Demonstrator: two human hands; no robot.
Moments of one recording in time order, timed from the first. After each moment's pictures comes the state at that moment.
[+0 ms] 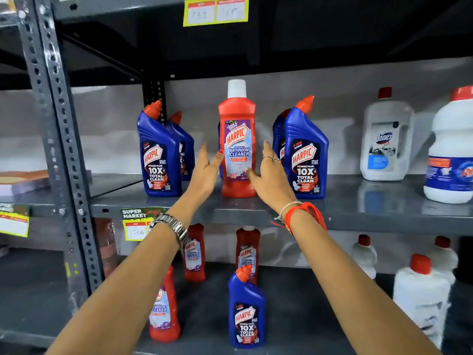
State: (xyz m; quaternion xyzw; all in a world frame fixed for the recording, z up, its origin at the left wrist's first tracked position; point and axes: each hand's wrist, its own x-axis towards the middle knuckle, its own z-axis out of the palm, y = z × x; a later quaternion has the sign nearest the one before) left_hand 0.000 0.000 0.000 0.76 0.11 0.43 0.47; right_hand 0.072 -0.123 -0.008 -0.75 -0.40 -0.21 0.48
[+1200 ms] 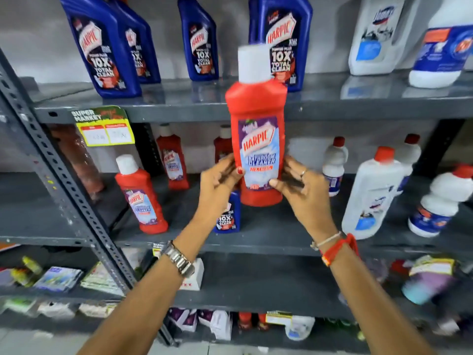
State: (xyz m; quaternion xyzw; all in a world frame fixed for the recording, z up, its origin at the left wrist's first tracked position) left_hand -0.040 -0.119 -0.184 0.70 0.00 0.36 0.62; right_hand 0.034 -0.265 -0.190 -0.66 -0.36 -0.07 0.65
